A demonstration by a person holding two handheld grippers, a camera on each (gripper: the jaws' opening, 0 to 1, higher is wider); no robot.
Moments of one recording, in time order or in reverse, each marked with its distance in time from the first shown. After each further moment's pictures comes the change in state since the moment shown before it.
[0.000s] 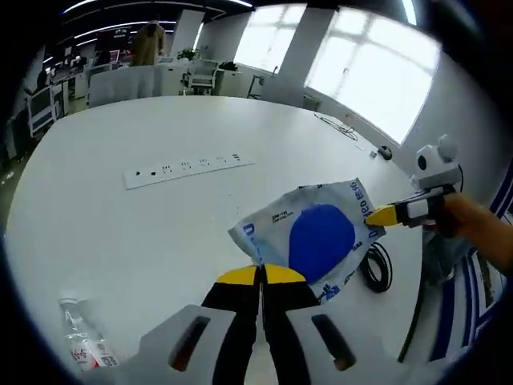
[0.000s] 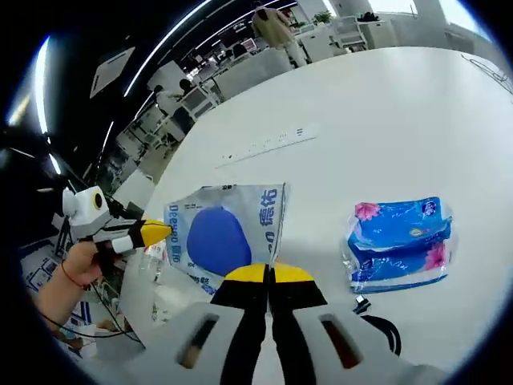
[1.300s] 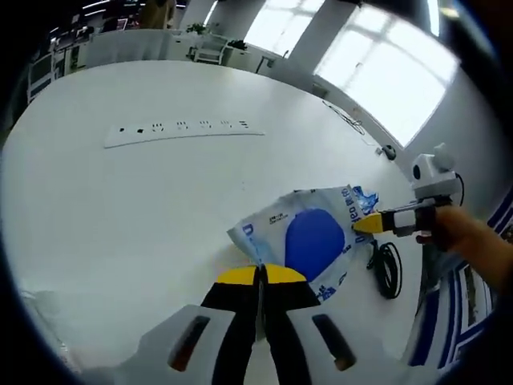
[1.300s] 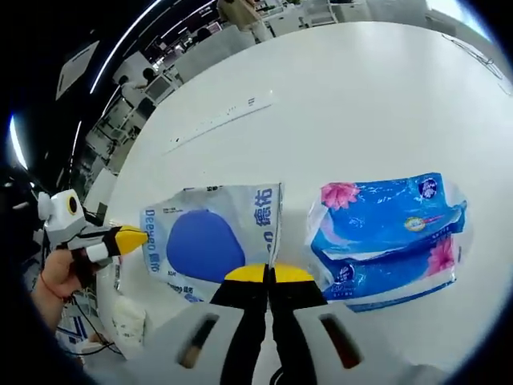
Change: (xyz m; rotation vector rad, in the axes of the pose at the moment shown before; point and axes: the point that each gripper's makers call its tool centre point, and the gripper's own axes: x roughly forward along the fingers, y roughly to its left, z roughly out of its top) left arm 0.054 0.014 -0.029 -0.117 0.086 -0.042; right arm 0.048 -0.054 -0.015 0.067 0.089 -0.158
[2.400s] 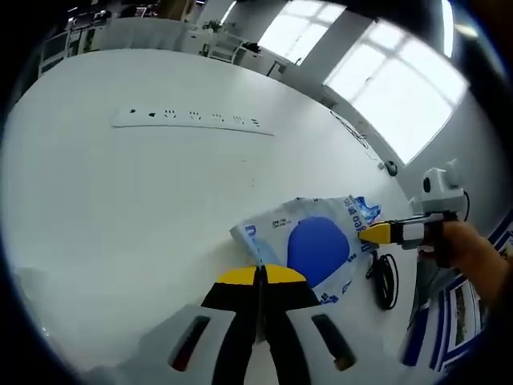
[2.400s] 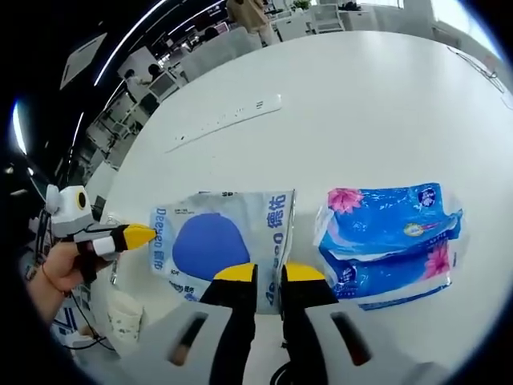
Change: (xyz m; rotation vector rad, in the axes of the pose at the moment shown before) left arm 0.004 0.007 -0.005 -0.098 -0.031 -0.013; right arm -0.003 0.007 0.003 -0.059 -0.021 -0.013
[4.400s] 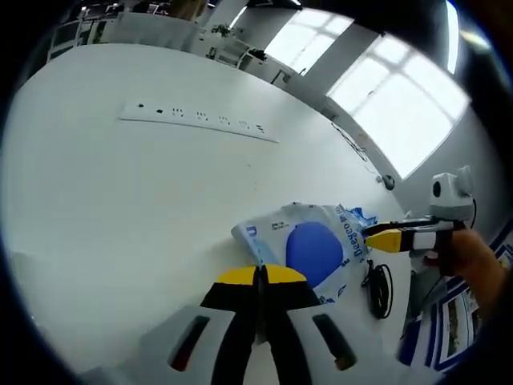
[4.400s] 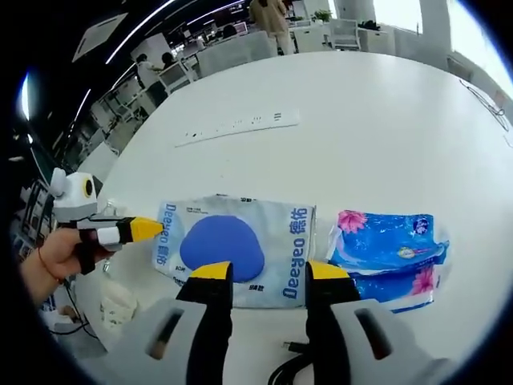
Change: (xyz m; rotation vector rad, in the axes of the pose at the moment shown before) left arm 0.000 0.002 0.001 -0.055 -0.044 -0.022; right arm -0.009 0.014 0.012 -0.135 -0.024 -0.044
